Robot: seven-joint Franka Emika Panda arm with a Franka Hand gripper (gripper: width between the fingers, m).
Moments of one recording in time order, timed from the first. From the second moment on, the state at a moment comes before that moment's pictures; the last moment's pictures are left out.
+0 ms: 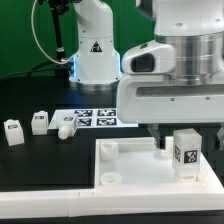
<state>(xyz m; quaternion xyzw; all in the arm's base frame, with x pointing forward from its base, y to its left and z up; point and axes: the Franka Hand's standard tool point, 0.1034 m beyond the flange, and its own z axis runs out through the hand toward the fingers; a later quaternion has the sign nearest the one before) 0.643 0.118 0.076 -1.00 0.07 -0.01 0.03</state>
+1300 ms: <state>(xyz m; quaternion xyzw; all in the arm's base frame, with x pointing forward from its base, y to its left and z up) 0.644 0.108 0.073 -0.76 0.65 0.03 0.07</state>
